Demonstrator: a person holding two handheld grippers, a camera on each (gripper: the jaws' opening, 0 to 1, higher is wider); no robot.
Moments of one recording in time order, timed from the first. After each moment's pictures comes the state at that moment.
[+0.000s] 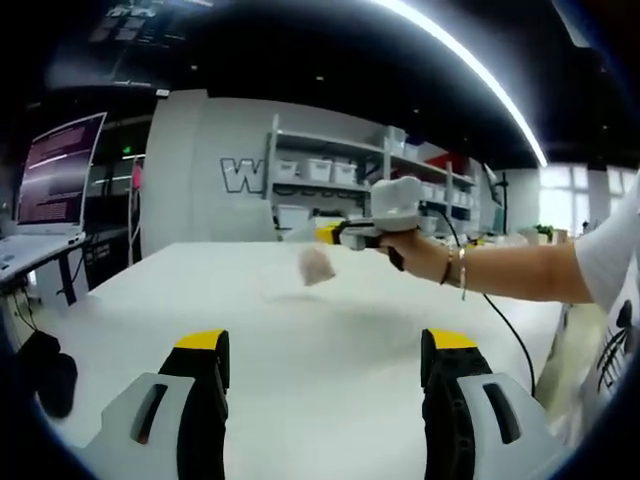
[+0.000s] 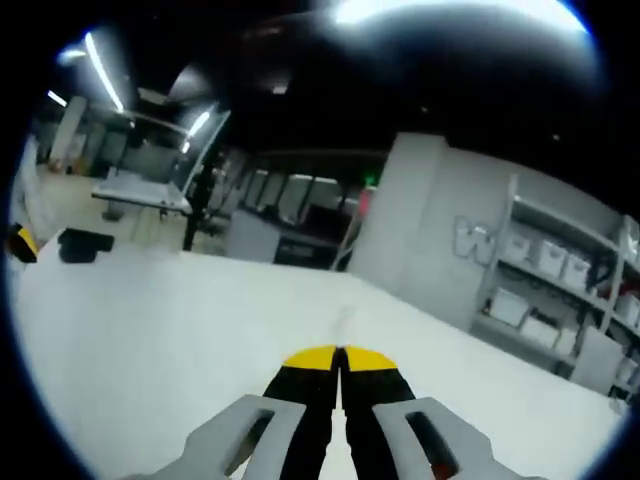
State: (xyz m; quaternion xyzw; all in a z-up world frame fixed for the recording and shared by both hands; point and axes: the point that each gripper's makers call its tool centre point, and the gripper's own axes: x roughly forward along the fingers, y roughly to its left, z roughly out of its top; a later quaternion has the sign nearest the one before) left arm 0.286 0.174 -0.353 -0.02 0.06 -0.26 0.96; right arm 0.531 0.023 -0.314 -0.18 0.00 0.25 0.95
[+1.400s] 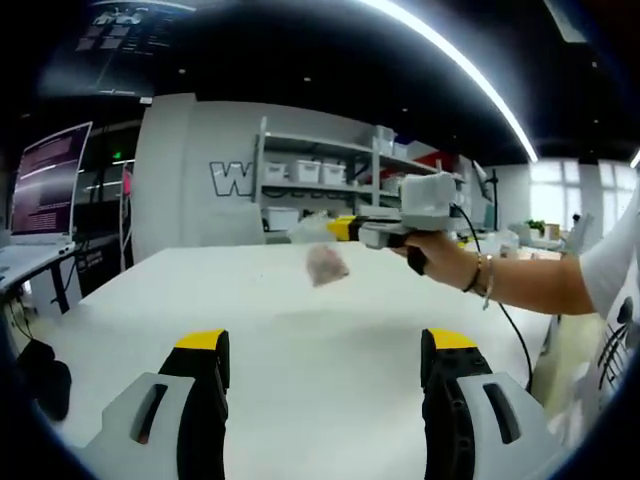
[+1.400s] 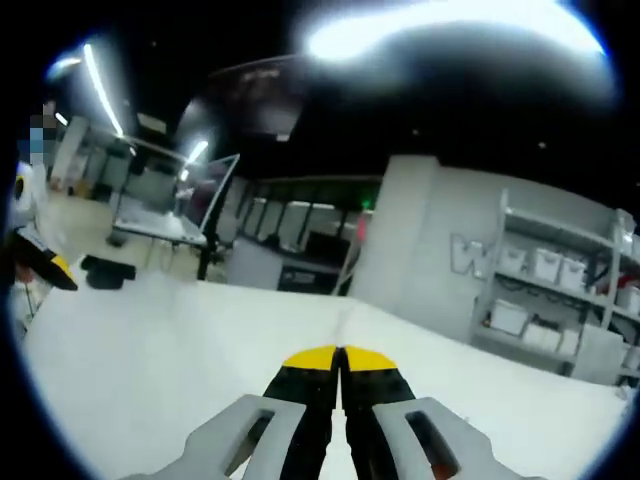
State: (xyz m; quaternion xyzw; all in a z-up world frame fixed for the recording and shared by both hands) left arm 0.275 0.155 -0.348 0.00 0.06 -0.28 0.96; right arm 0.454 0.011 -0.291 -0.15 -0.05 0.27 0.95
